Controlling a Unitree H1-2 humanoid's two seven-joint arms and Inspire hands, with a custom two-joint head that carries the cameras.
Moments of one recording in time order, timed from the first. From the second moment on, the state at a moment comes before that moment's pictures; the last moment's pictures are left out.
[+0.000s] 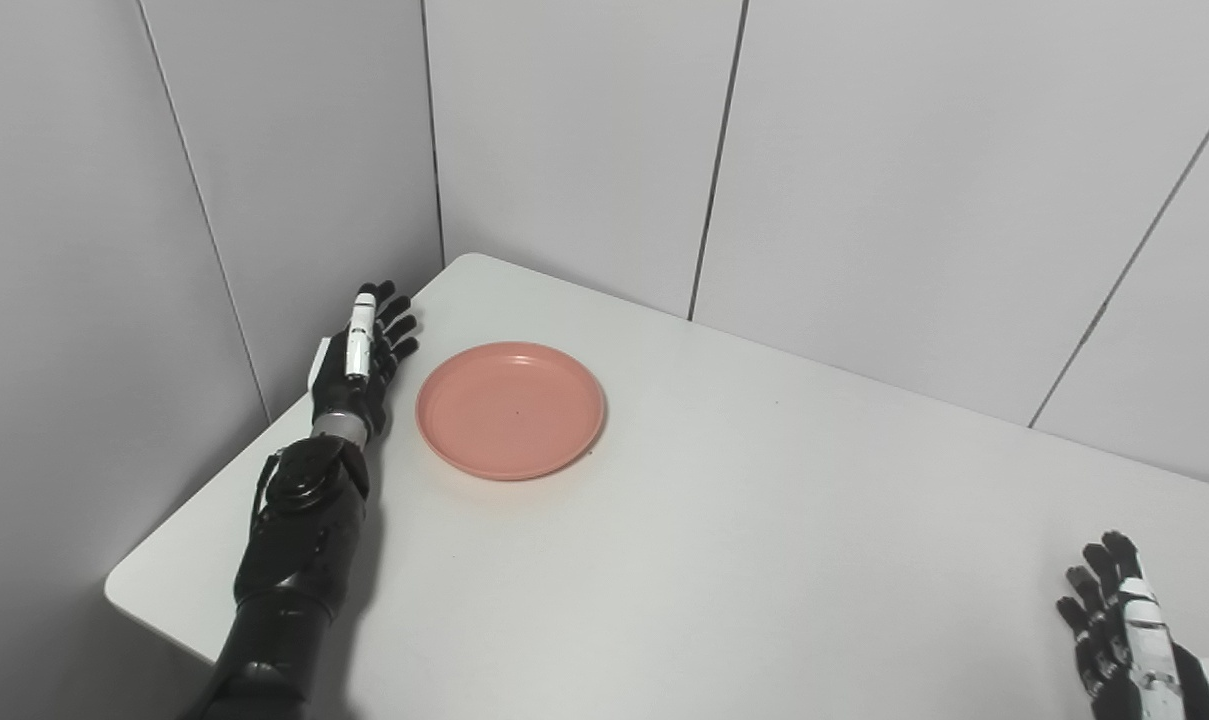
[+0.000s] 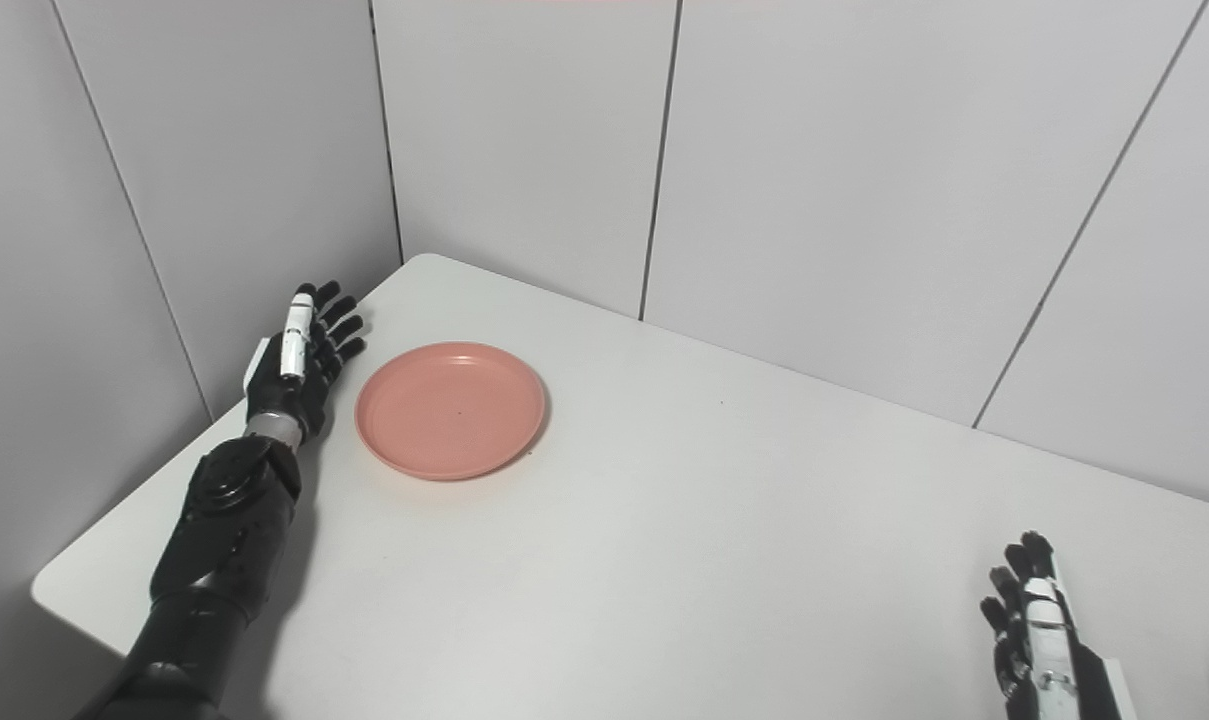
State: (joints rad) left arm -0.40 0.35 0.45 0.54 -0.35 0.00 -0.01; right arm -0.08 -0.11 -0.02 -0.25 0.17 0.31 0.13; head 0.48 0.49
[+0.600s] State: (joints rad) left arm -0.40 0.34 0.37 0.50 -0.34 0.04 -0.02; right arm -0.08 -0.11 -0.02 -0.25 0.17 0.31 0.13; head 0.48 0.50
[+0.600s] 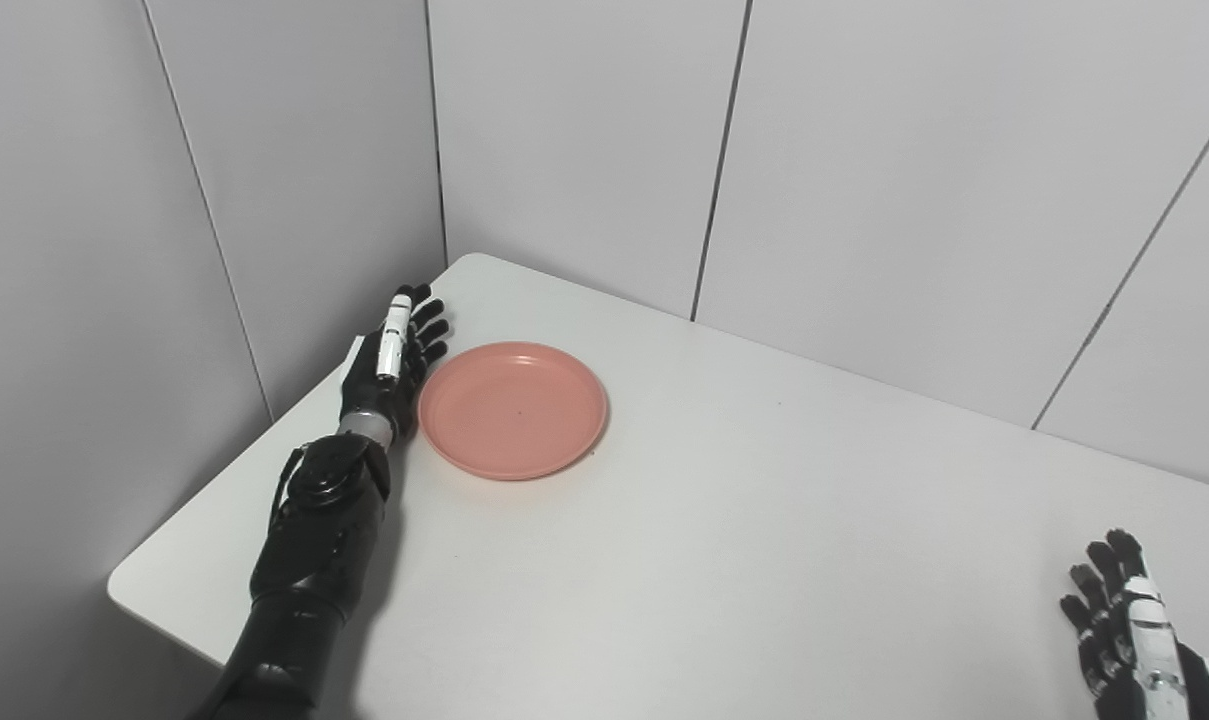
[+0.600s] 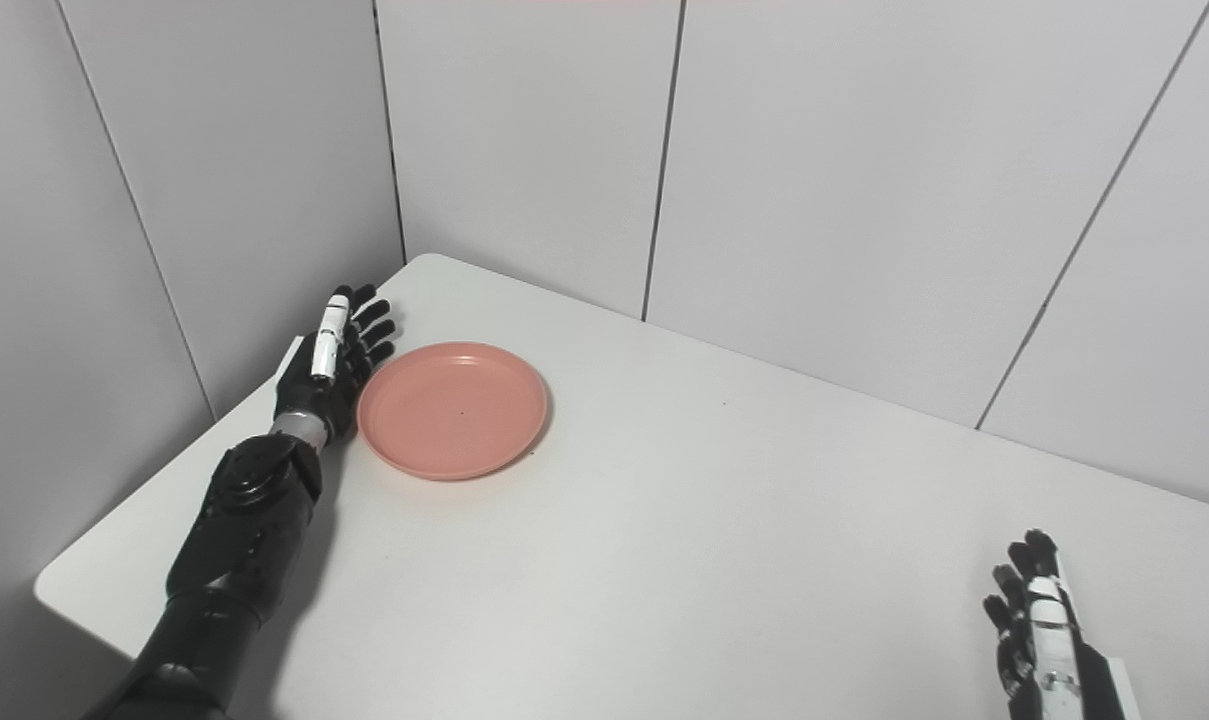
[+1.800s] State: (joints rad) left arm -0.39 0.27 0.32 0.36 -0.34 0.17 -0.02; right arm -0.08 -0.11 -0.02 -0.26 0.17 0.31 0.13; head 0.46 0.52
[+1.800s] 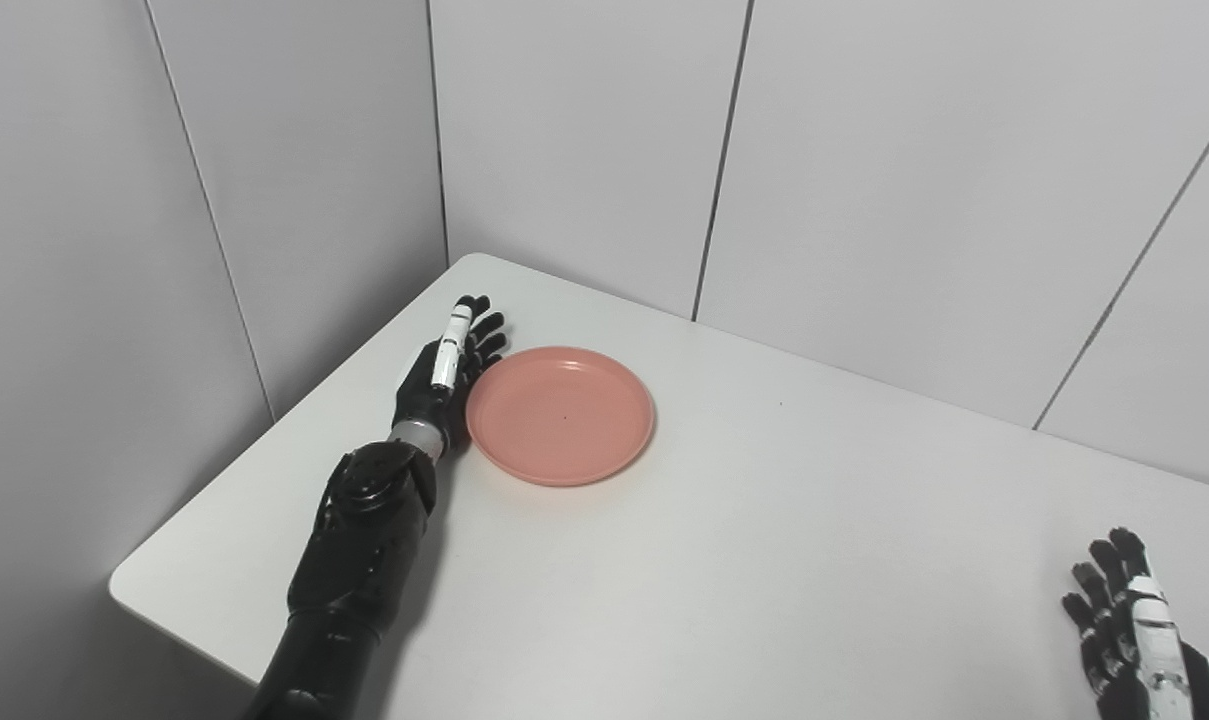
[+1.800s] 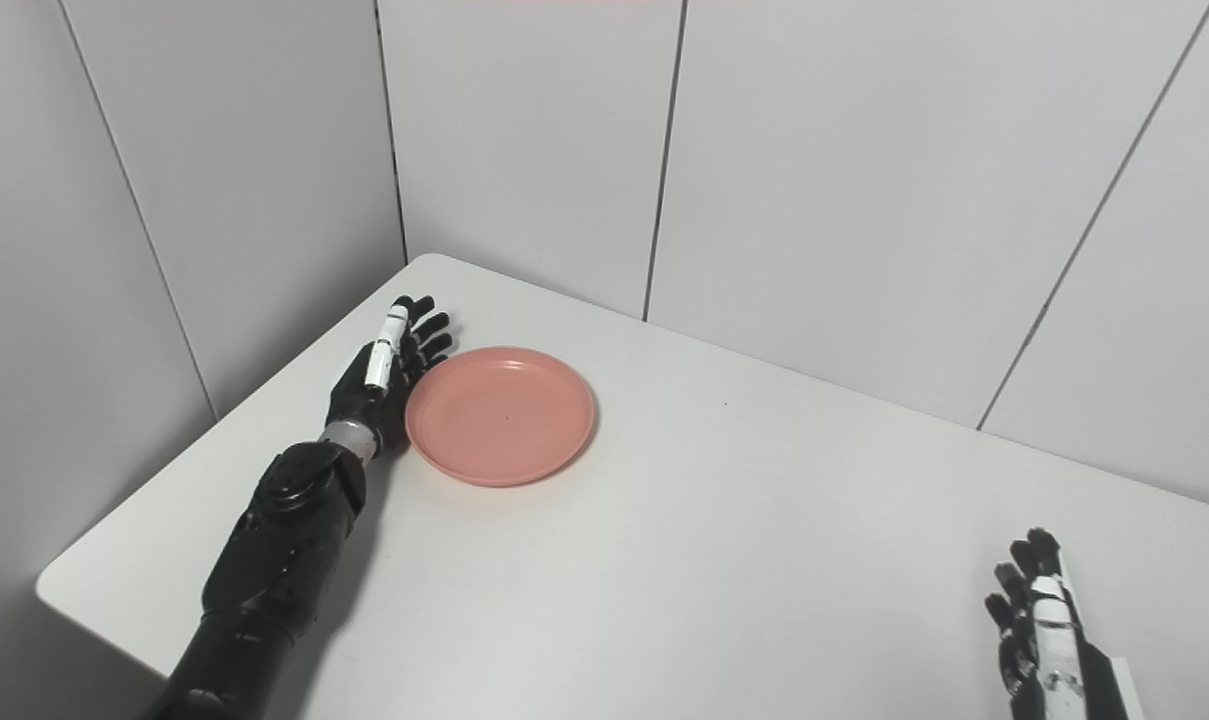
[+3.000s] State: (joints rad) left arm -0.41 0.20 0.24 0.38 -0.34 0.16 -0.03; right arm -0.08 -0.10 -0.01 -0.26 0.16 0.31 0.11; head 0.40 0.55
